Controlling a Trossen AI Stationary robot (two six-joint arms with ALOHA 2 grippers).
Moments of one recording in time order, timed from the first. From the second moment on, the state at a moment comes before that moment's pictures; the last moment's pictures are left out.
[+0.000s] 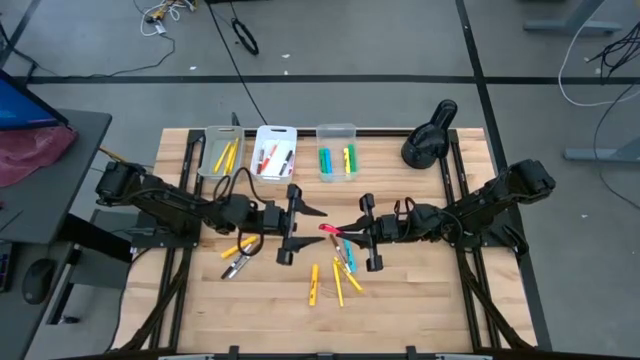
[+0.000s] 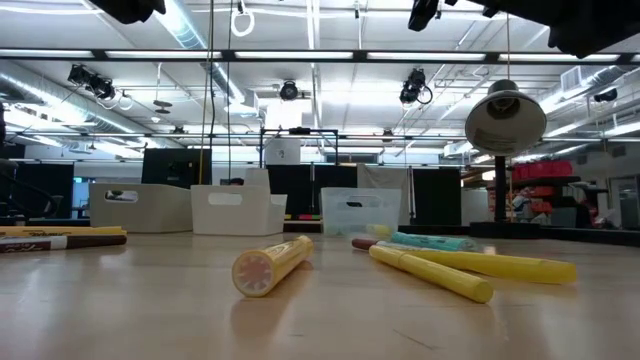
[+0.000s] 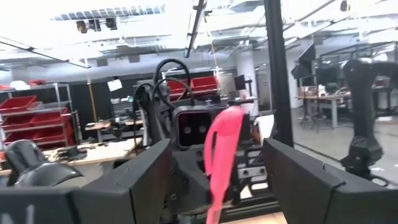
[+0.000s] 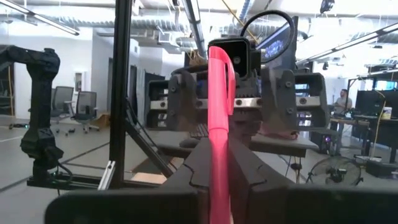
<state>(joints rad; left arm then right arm) -0.21 1.47 0.78 1.03 -0.09 0.13 0.29 1.49 0.60 1.17 0.17 -0.14</state>
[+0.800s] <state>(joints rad) -0.21 1.47 0.82 0.97 -0.08 0.10 0.28 1.49 0.60 1.15 0.17 -0.11</state>
